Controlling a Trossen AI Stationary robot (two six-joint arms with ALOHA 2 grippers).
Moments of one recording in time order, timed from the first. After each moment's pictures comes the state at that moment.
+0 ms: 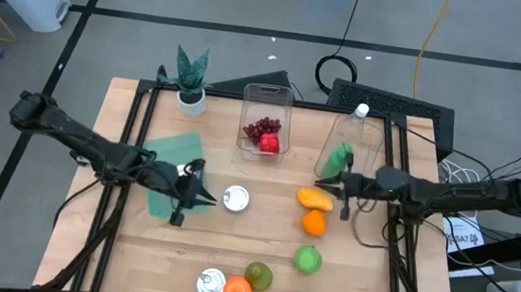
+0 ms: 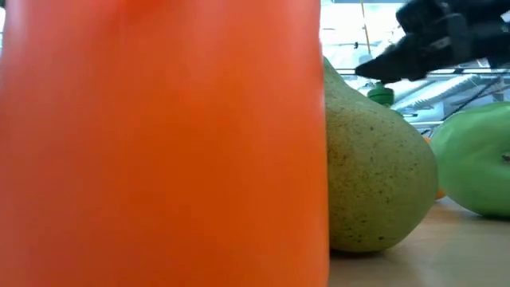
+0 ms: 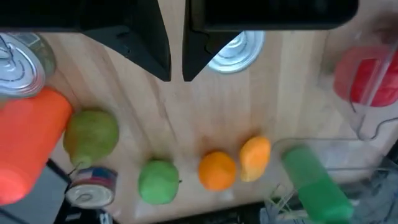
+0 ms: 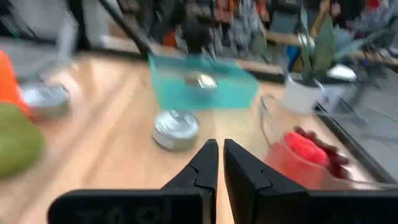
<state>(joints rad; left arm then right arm) -0.29 1.06 0.59 -0.02 -0.14 0.04 0.00 0.76 0.28 0.29 0.03 -0.17</state>
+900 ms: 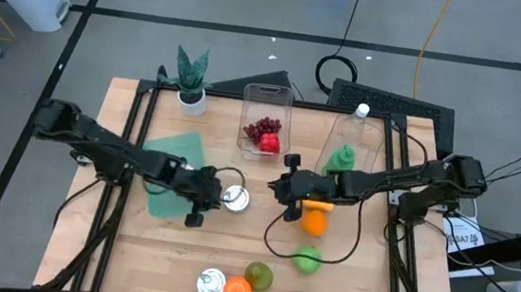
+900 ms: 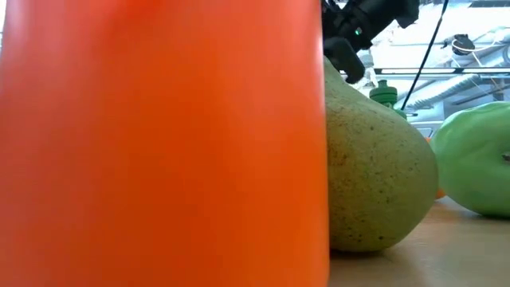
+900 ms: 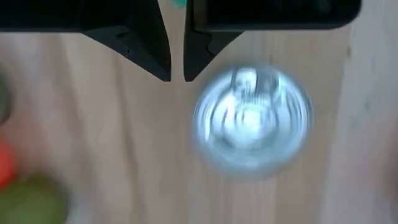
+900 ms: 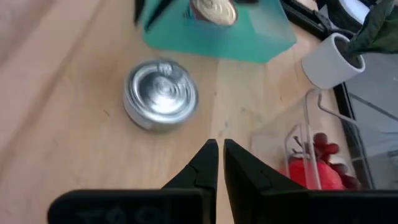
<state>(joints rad) -0.16 1.40 0.68 -0.18 0.03 -0.14 0.11 1.54 0.96 -0.05 0.26 -0.33</state>
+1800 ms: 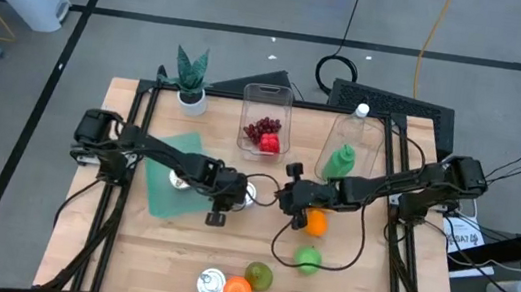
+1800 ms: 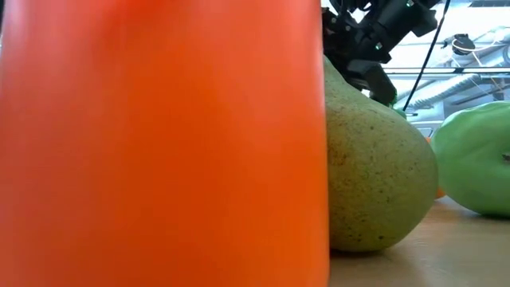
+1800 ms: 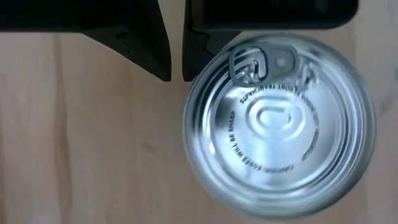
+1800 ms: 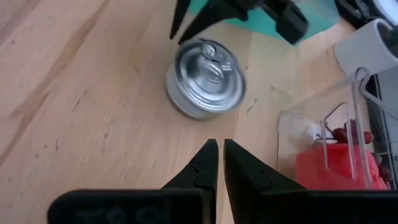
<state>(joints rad) -0.07 1.76 1.02 -0.42 0.09 -0.02 0.15 1.54 0.88 -0.07 0.26 -0.38</state>
